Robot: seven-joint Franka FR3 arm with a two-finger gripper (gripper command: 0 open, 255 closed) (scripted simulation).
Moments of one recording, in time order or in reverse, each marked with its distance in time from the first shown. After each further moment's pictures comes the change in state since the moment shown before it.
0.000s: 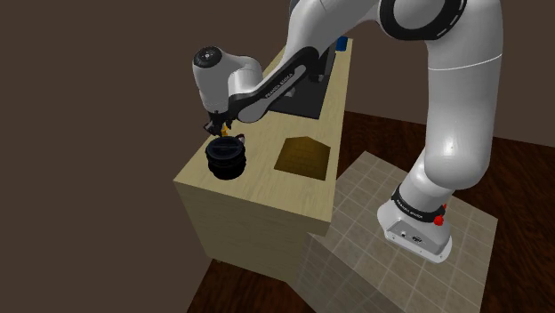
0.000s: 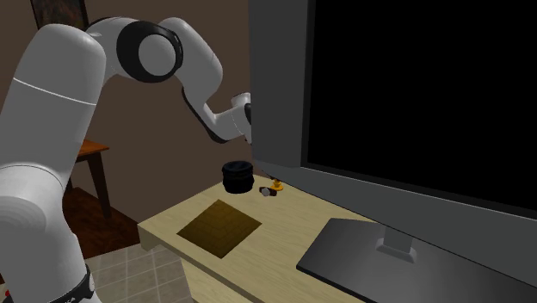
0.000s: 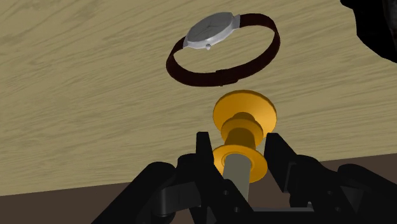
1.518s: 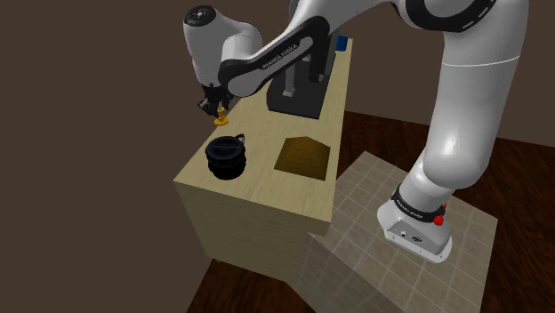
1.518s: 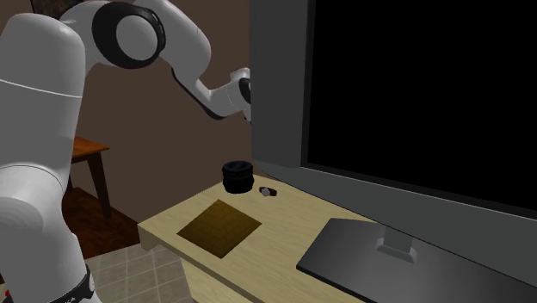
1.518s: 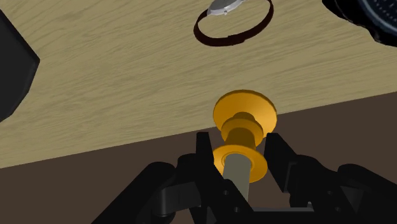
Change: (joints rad) arm -0.031 -0.118 0.053 0.044 0.120 -0.131 -0.121
